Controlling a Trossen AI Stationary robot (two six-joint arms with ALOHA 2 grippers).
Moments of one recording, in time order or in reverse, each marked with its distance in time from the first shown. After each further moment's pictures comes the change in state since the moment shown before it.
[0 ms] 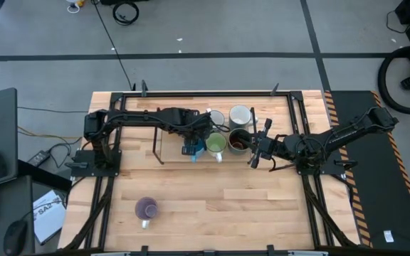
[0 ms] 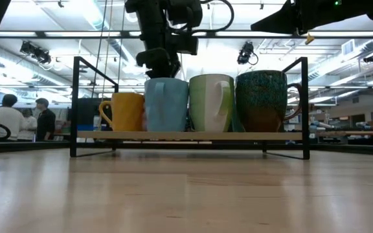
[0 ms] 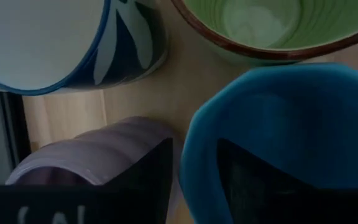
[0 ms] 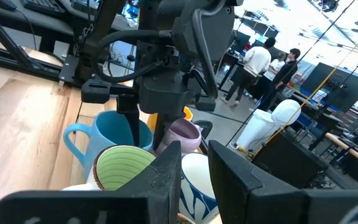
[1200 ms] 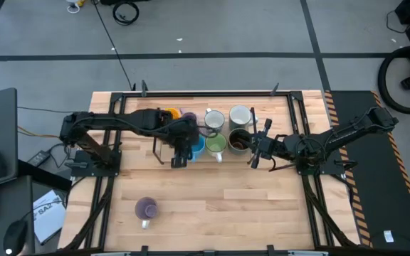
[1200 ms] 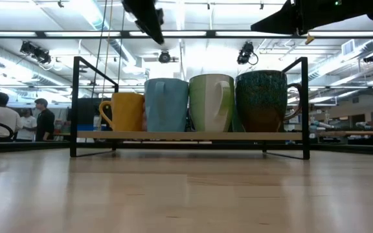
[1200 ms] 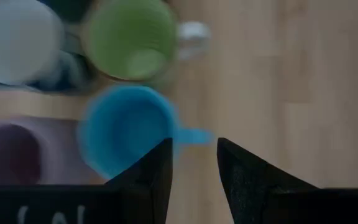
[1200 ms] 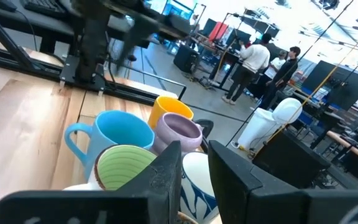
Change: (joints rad) left arm -0.139 -0.238 0.043 -0.112 0.184 -0.271; right arm 0.000 0.000 0.000 -0.006 -0.001 0.012
